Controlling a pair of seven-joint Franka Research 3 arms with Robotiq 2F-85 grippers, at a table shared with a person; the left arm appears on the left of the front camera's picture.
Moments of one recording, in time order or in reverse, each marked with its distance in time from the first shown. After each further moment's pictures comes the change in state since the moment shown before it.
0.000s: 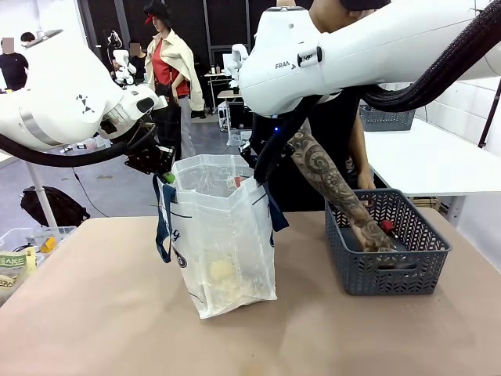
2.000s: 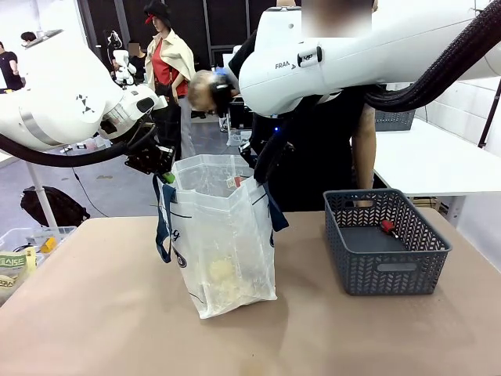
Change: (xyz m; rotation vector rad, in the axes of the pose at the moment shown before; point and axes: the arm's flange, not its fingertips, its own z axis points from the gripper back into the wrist) left arm 0.000 0.000 0.000 0.000 0.000 0.000; right arm 0.000 0.000 0.000 0.000 0.000 0.000
